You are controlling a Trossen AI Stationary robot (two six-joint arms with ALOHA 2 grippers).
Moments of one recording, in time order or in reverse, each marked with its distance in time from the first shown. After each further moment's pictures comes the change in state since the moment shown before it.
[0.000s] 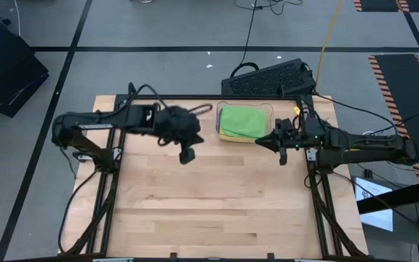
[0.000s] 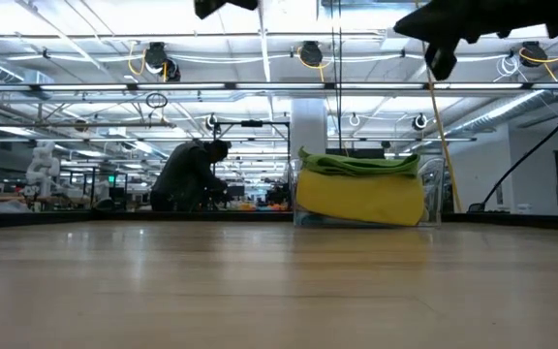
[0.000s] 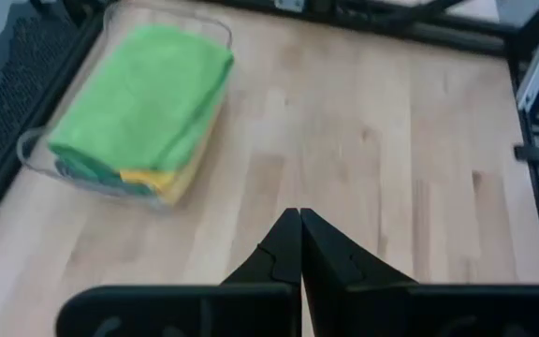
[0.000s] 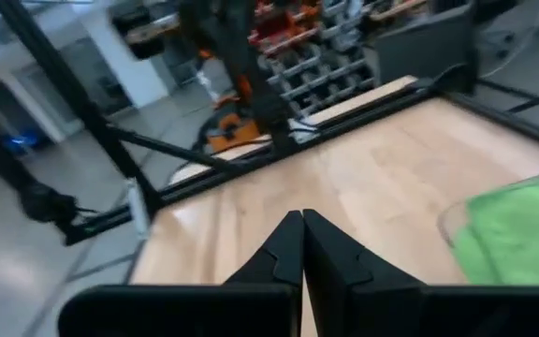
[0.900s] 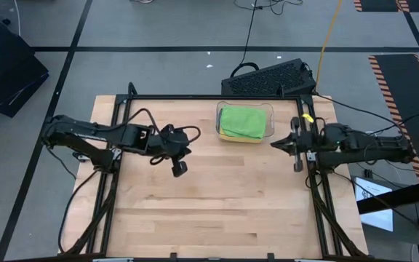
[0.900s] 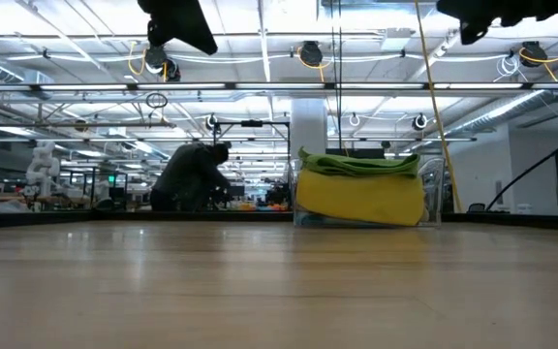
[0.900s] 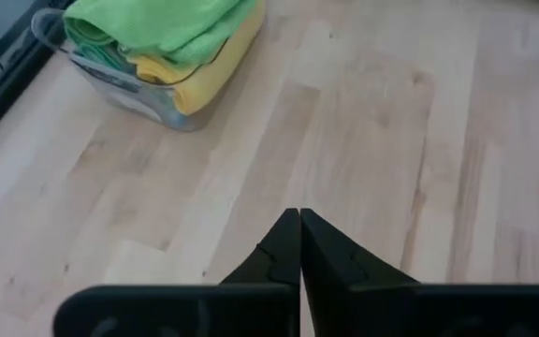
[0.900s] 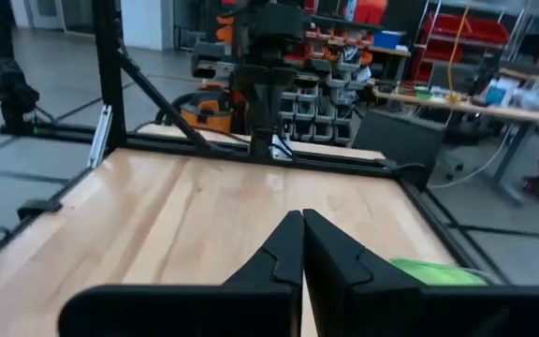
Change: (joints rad) left arm -0.160 -0.143 -0.357 0.099 -0.218 -0.228; right arm 0.150 -0.259 -0.002 -0.212 0.165 -0.501
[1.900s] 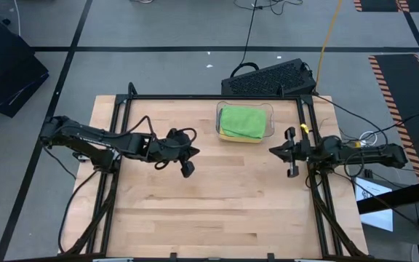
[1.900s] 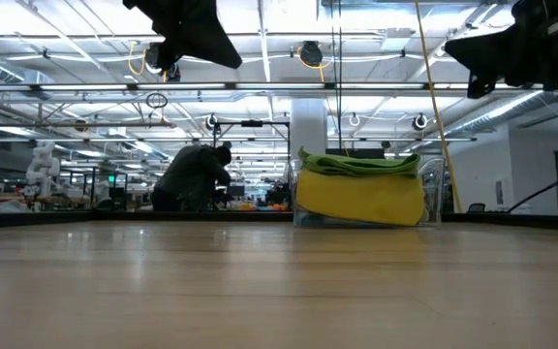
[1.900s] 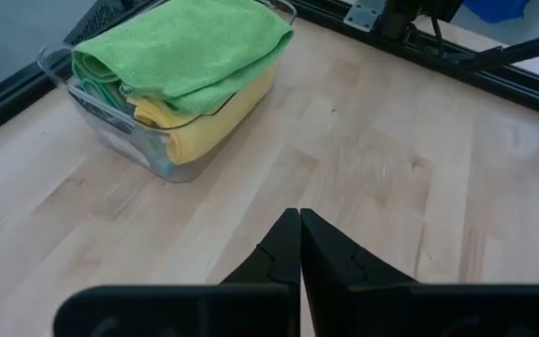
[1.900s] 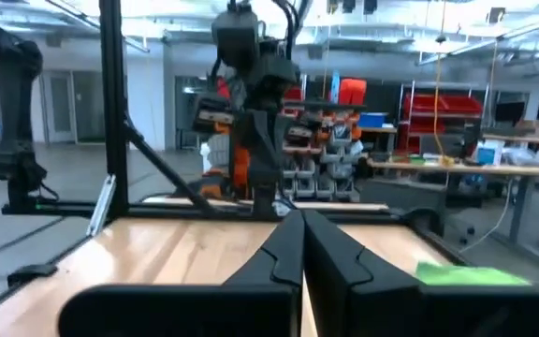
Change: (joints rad) left arm -0.017 -0.014 -0.218 0.411 -0.116 -0.076; right arm 0.000 -0.235 -0.489 0.545 -0.002 0.066
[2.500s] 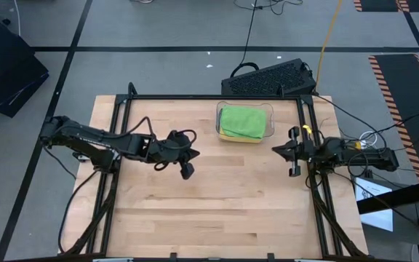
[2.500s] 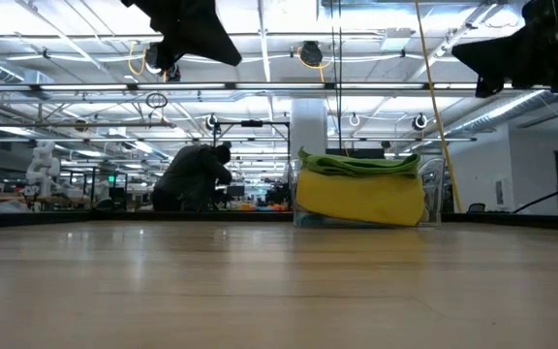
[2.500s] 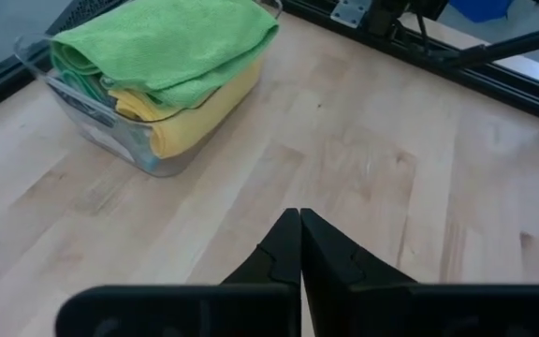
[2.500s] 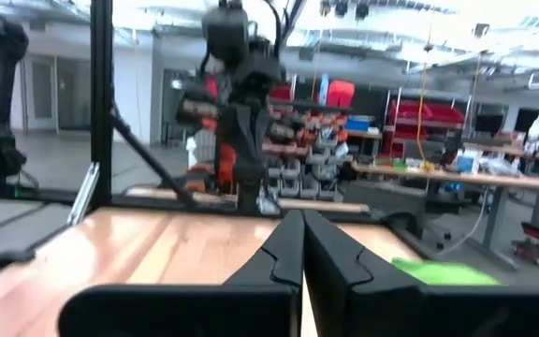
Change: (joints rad) left arm -0.013 0.000 0.000 0.001 0.023 -0.021; right arm 0.000 -0.188 0.000 -0.178 0.028 -0.061
